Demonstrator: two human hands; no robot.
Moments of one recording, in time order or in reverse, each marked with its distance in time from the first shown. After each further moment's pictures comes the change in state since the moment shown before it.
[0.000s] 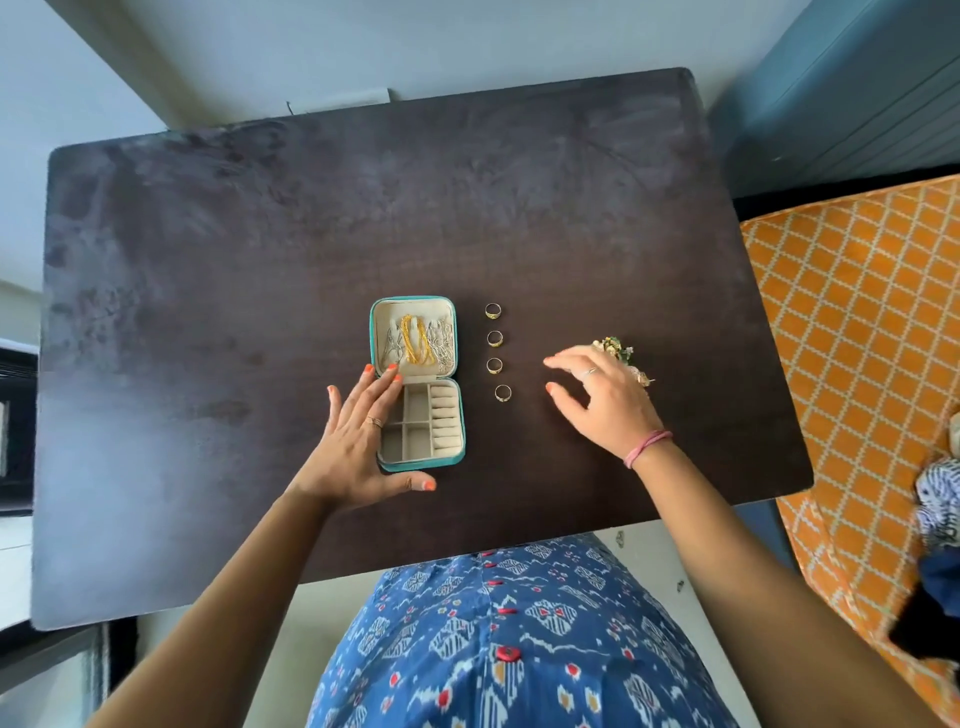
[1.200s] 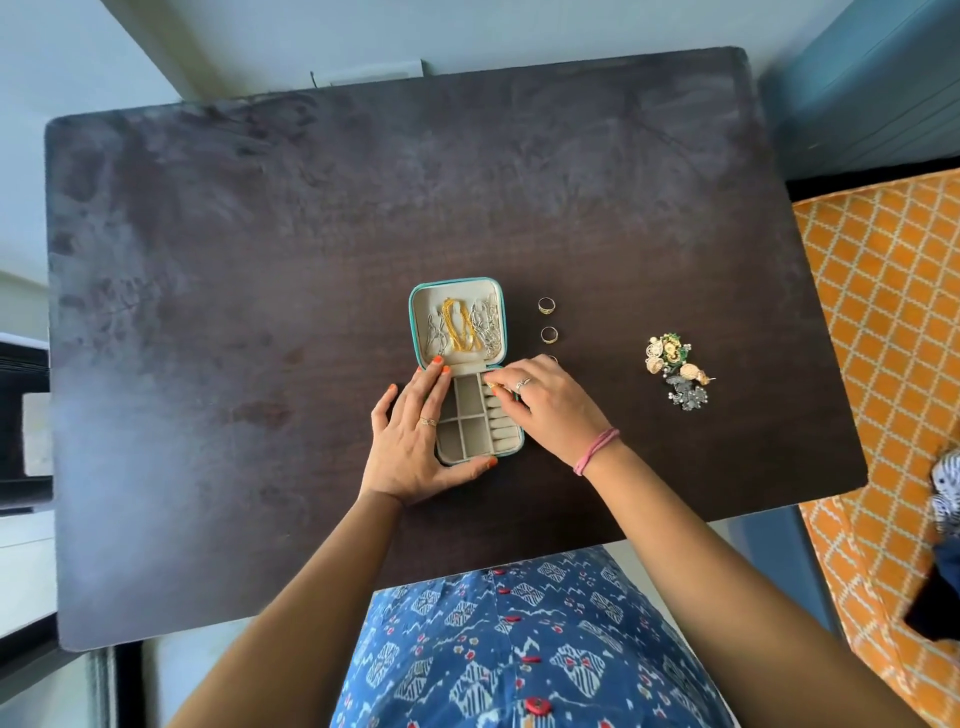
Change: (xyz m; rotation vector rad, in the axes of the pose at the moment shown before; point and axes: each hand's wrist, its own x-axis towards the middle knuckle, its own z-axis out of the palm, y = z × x) left_hand 0.007 -0.012 0.022 0.028 0.120 -0.096; right_hand 0.040 -0.102 0.064 -0.025 -0.063 -0.201
